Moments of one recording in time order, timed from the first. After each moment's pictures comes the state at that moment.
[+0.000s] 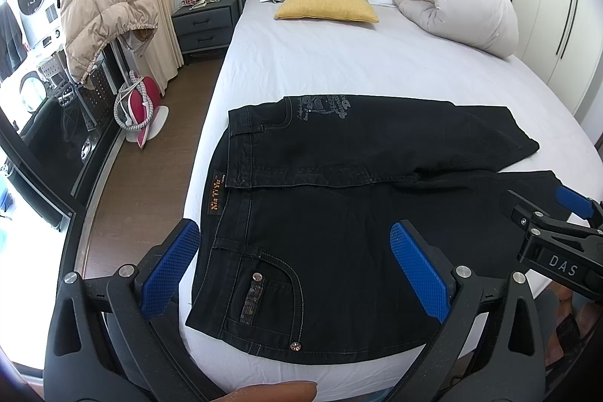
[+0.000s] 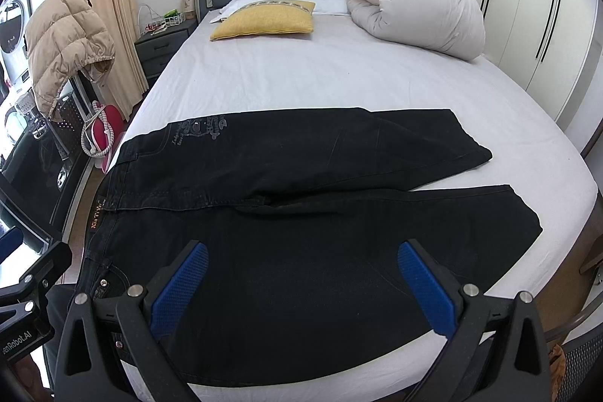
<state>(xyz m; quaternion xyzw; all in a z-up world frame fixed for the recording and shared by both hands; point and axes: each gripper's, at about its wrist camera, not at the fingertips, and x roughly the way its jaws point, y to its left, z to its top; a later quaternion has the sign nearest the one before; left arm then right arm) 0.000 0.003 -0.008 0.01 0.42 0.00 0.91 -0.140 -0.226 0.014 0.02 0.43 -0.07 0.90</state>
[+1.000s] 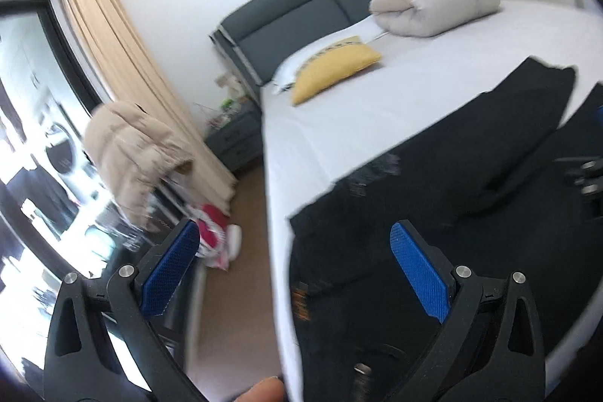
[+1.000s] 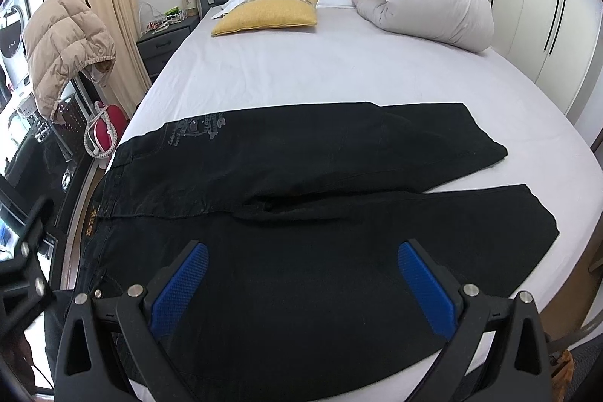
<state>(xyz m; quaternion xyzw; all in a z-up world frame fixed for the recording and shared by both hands) 0.031 -0.024 -0.016 0.27 0.25 0.04 0.93 -0.115 -0.238 -0.006 0.03 0.44 -0.06 0.90</state>
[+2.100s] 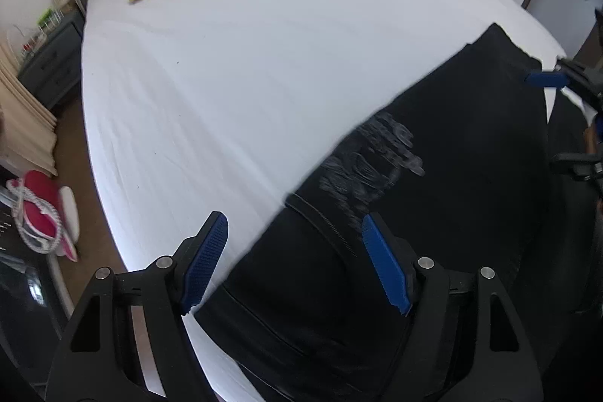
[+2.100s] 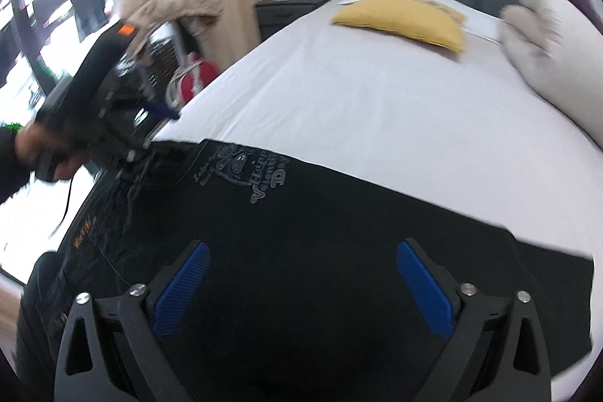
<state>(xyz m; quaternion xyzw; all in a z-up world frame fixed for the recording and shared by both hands) 0.391 0.055 -0.140 0.15 0.51 -0.27 0.80 0.092 -0.232 -0.053 -0.07 0.44 0.21 0.87</state>
